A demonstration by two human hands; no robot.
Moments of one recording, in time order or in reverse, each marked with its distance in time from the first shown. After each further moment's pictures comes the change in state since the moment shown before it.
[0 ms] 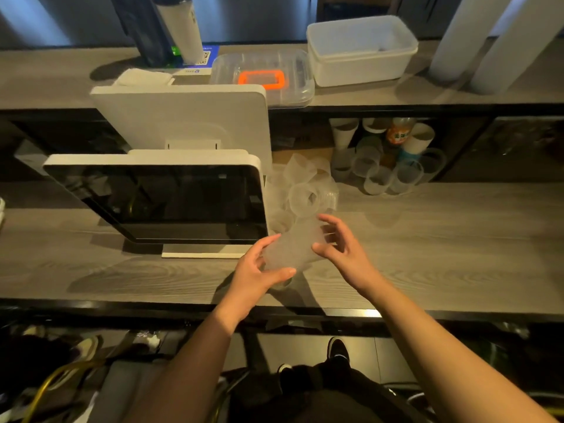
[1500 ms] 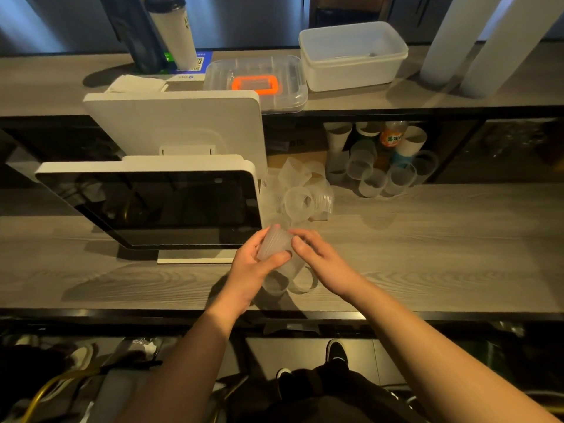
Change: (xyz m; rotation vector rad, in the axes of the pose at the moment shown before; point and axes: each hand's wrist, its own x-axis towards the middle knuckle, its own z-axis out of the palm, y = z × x) left_hand 0.006 0.028 0.007 -0.088 -0.026 0.024; right_hand 0.000 -0.024 0.027 -0.119 -0.160 0.092
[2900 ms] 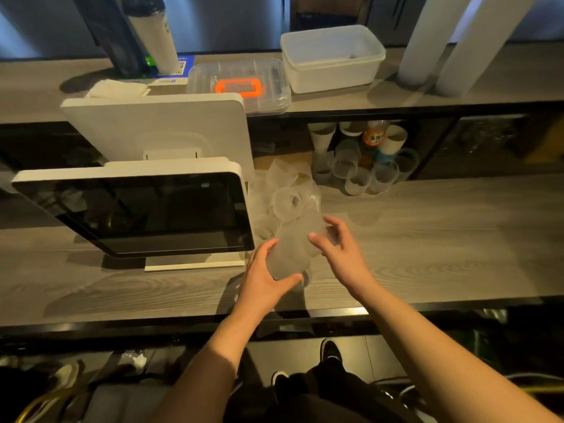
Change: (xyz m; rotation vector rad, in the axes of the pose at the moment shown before) left_hand -0.003 -0.032 0.024 0.500 0.086 0.010; right_hand -0.012 0.018 -0.025 0.092 0.435 0.079
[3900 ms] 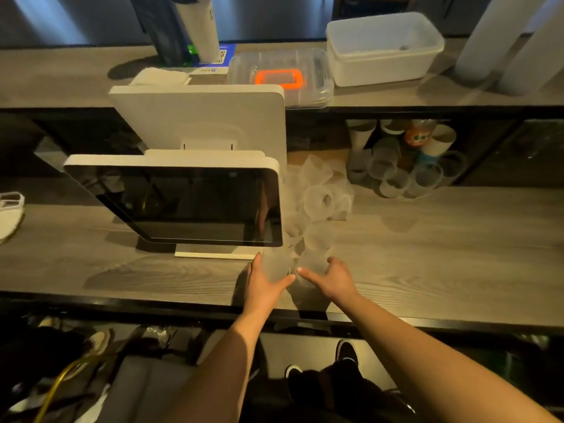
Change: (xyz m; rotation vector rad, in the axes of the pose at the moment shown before) left_hand 0.022 -0.067 -0.009 0.001 0.156 -0.367; right_hand 0.035 0.089 0.070 -0.526 -0.157 0.317
